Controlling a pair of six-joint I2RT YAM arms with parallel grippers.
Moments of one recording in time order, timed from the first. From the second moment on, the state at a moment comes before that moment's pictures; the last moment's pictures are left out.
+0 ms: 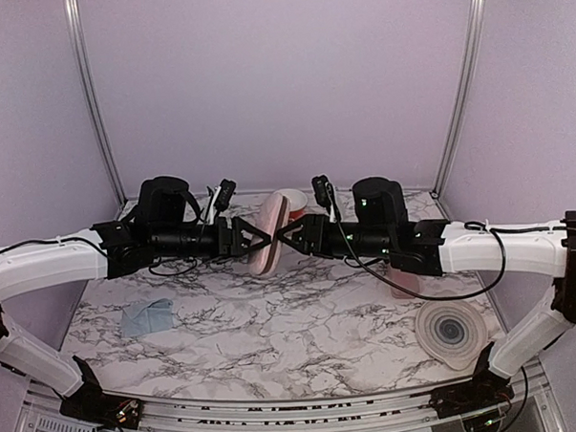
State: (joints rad) left arm -0.81 1.38 1.00 -0.02 0.40 -0.69; right arm 0.90 1.46 1.02 0.14 -0.16 0.74
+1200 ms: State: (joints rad) left arm -0.84 1.39 1.00 0.09 0.52 -0.71; right arm 0.90 1.40 0.95 0.14 -0.19 0.76
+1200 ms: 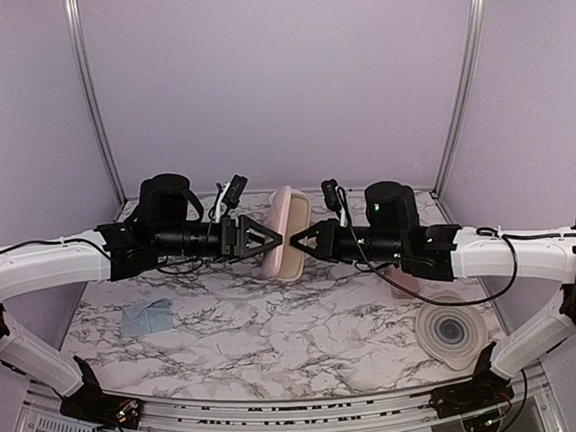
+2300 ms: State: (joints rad) left arm -0.85 1.34 0.86 0.28 0.60 -0.73; right arm 0.90 1.25 0.96 -0.10 -0.10 0.64
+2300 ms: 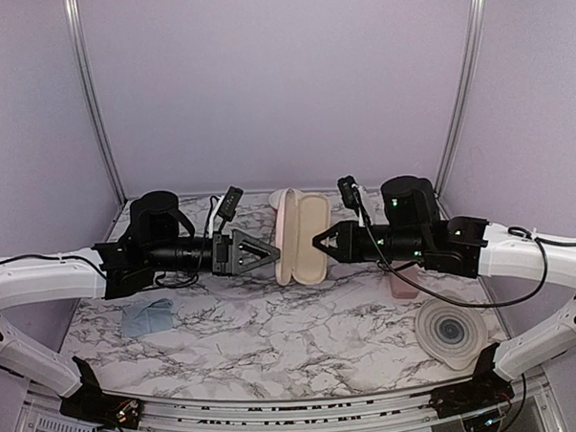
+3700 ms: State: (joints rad) left arm -0.76 1.20 0.55 -0.06 -0.20 -0.54; right arm 1.00 1.91 1.43 -0.97 0.35 0.01
